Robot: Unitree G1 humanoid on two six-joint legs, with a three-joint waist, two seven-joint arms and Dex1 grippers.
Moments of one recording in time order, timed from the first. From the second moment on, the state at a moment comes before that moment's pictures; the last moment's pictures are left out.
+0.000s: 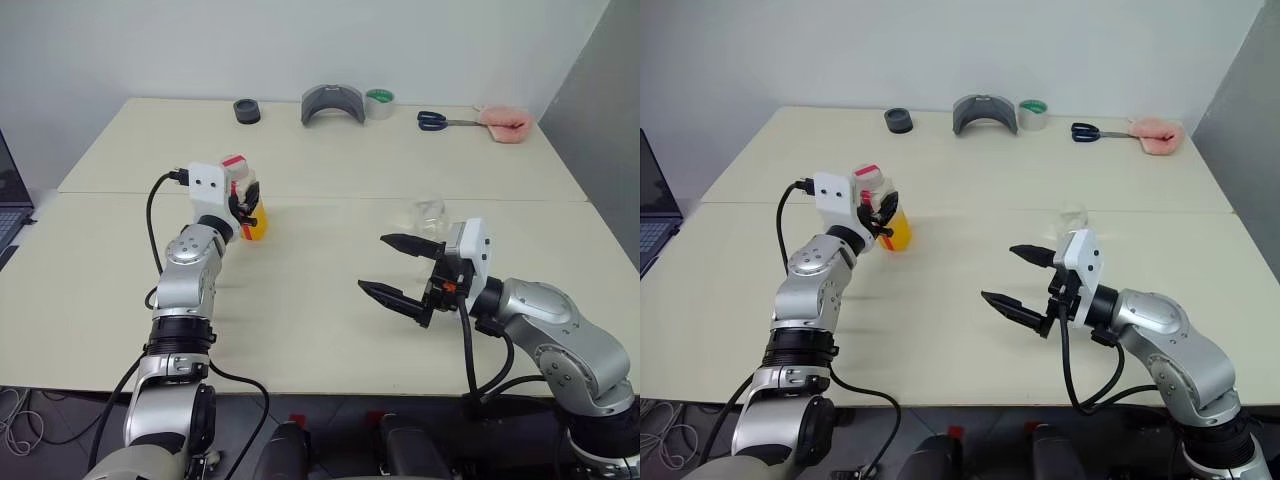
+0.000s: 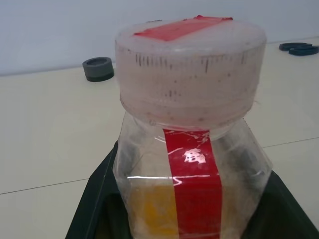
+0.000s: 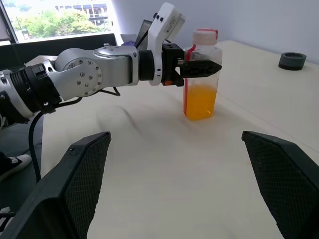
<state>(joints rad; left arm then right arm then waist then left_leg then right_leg) -0.65 0.35 0.16 0.35 -0.15 0.22 -0.28 -0.26 -0.54 0.06 -0.59 0.61 0.60 0.67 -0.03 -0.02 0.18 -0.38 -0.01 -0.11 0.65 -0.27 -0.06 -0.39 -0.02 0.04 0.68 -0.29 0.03</state>
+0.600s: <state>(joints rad) -0.61 0.36 0.00 0.12 -0.38 0.35 -0.81 -0.31 -0.59 -0.10 -0.66 0.73 0.69 0.58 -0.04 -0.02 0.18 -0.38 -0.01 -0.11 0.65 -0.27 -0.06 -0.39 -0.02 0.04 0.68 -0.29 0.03</state>
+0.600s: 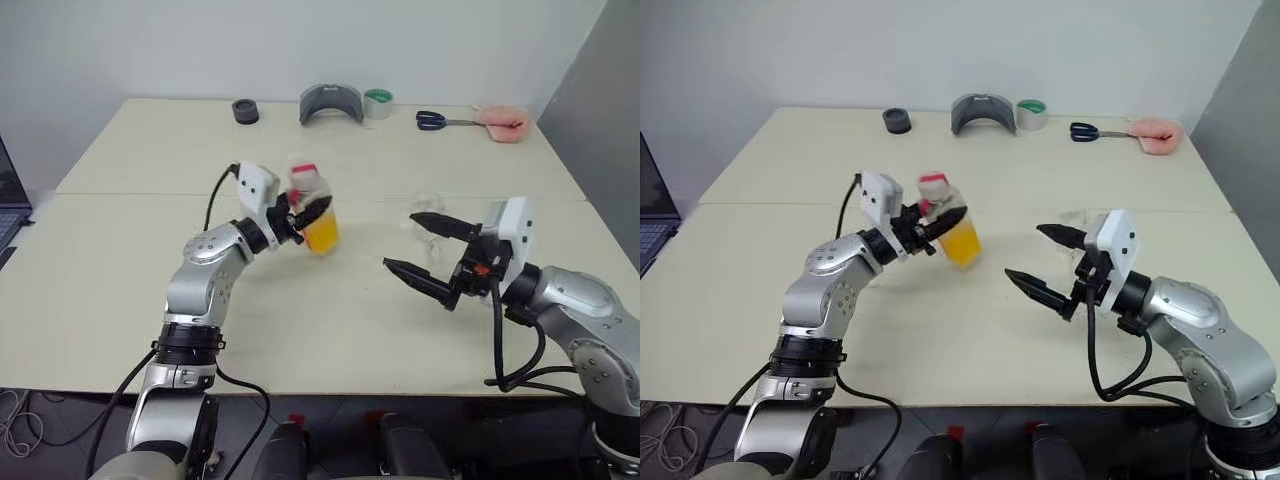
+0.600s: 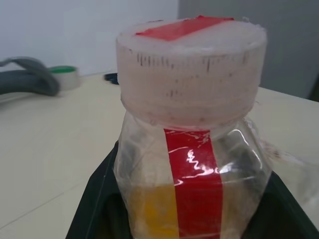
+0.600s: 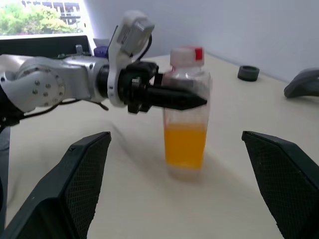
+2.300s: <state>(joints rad) -0.72 0.42 -0.15 0.16 -0.35 0.30 -1.23 -0.65 -0.50 0.17 -0.31 0.51 0.54 0.79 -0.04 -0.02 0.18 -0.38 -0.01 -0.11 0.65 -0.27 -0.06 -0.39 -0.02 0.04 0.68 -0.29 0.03</state>
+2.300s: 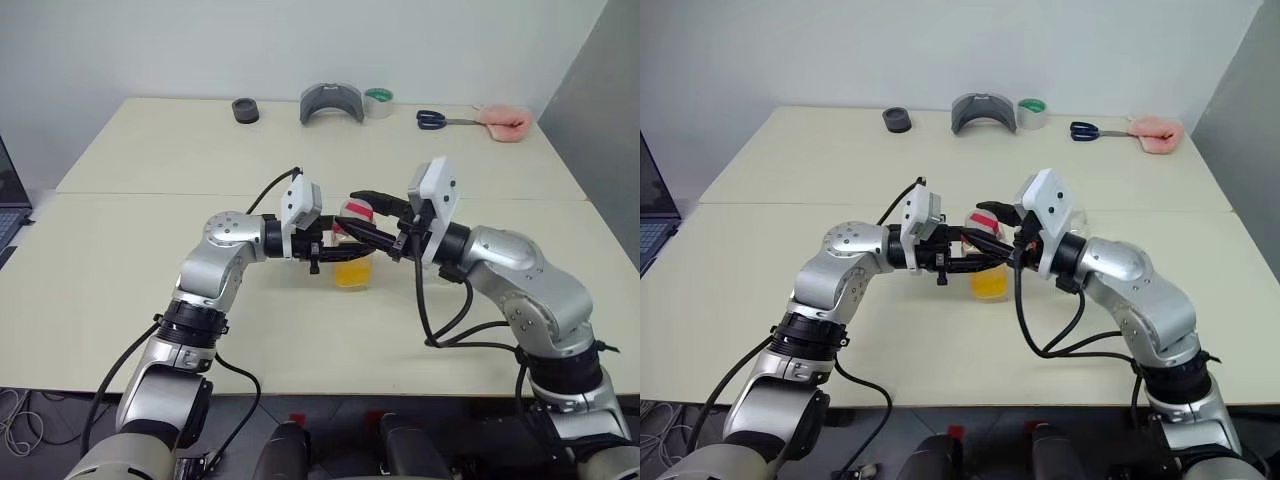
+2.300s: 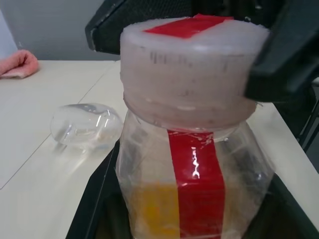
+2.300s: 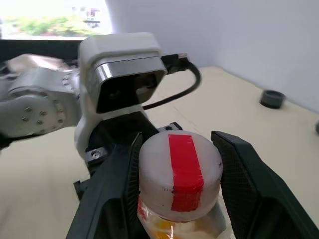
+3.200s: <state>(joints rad) -0.73 0.41 -0.15 0.17 -0.35 0.34 -1.19 -0.48 -0.45 -0.04 -0.70 0.64 0.84 0.43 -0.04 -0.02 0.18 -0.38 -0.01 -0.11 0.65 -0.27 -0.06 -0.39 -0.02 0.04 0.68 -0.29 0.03</state>
